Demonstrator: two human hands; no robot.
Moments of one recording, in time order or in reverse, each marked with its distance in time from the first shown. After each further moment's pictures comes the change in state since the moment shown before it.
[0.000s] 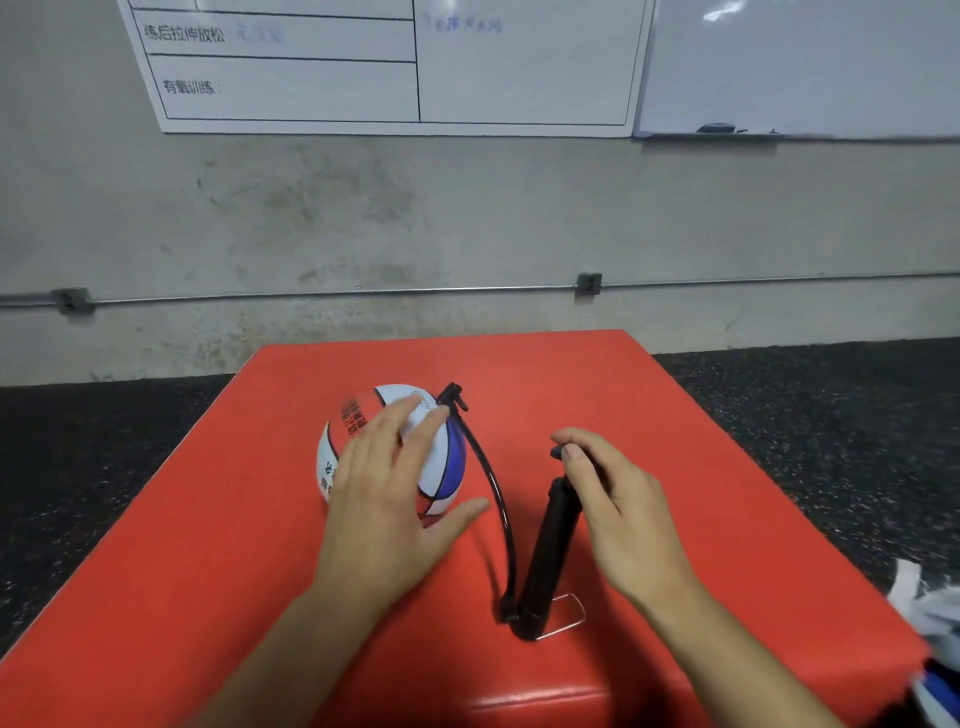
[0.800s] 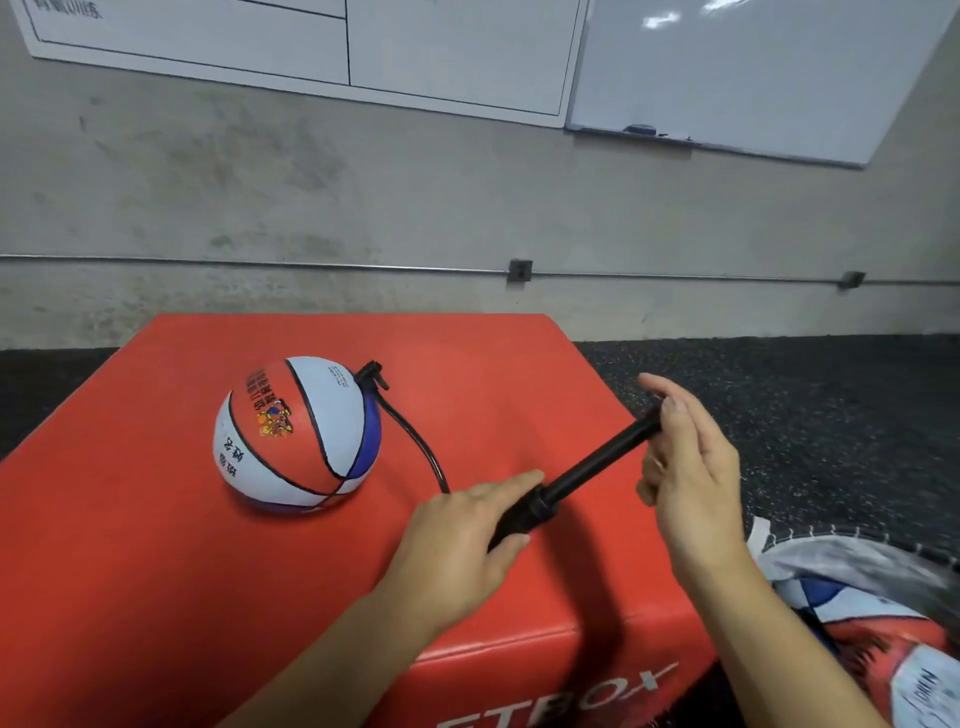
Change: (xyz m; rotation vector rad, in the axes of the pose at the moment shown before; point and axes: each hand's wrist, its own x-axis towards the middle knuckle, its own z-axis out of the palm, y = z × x) left_hand -0.018 0.115 0.067 -0.249 -0.517 0.034; right_hand -0.013 0.010 -0.111 0.393 0.382 0.093
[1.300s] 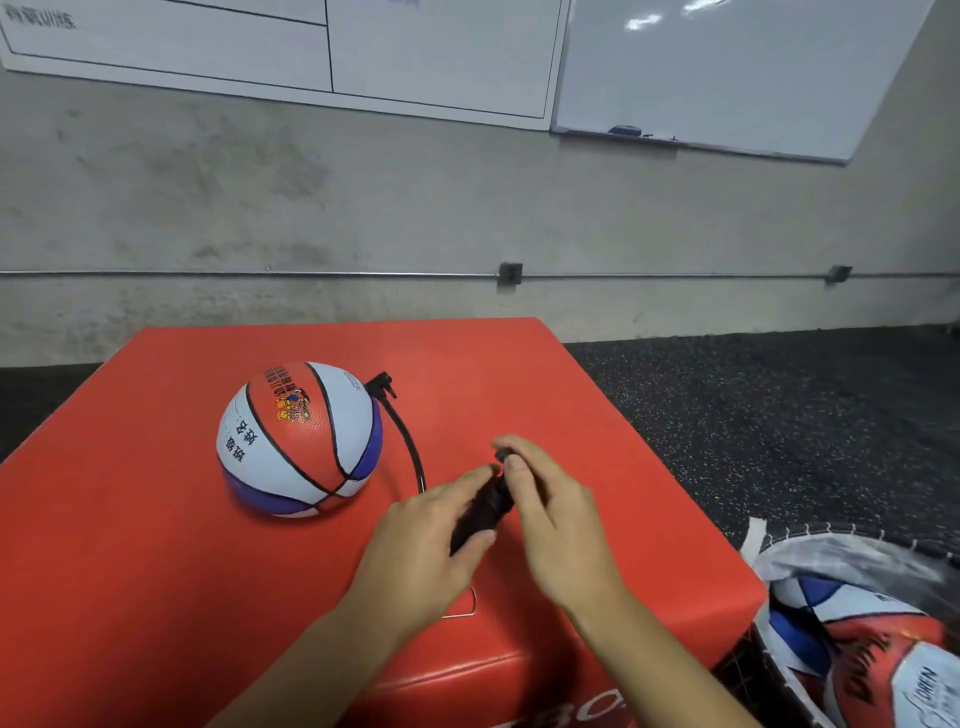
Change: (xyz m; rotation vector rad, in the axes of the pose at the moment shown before) left_hand -0.002 -0.021 -0.002 -0.200 0.053 -0.104; right_hand -0.035 0.047 0.053 -0.437 -0.328 -0.100
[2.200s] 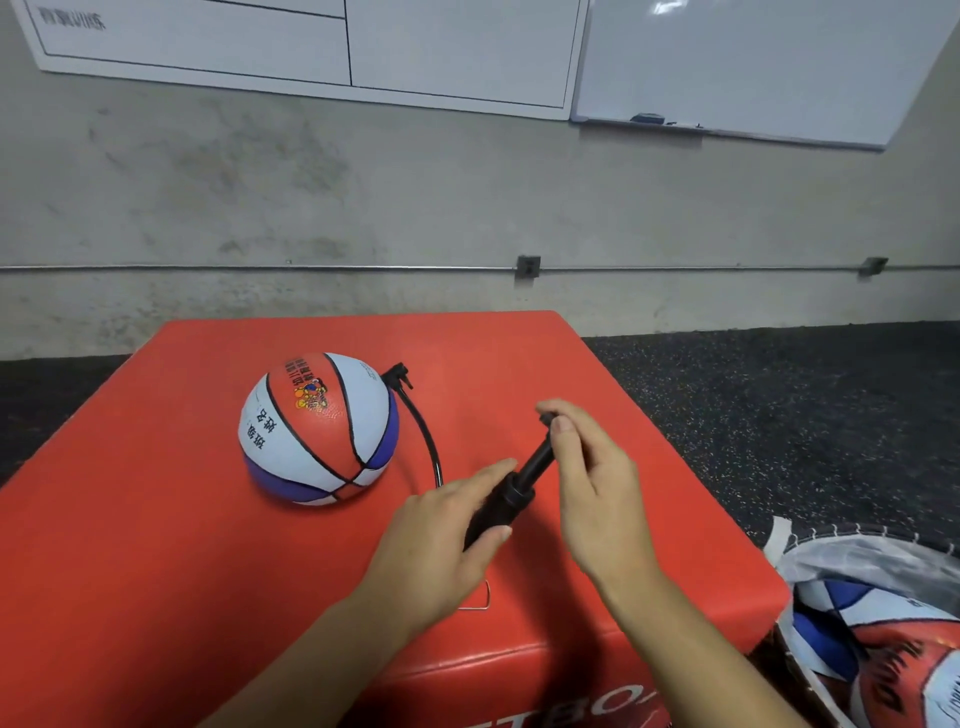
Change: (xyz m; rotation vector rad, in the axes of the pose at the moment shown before) left_hand -0.002 -0.001 -0.002 0.047 -0.038 0.007; right_hand 0.015 -0.004 -0.011 0.108 0.142 -0.039
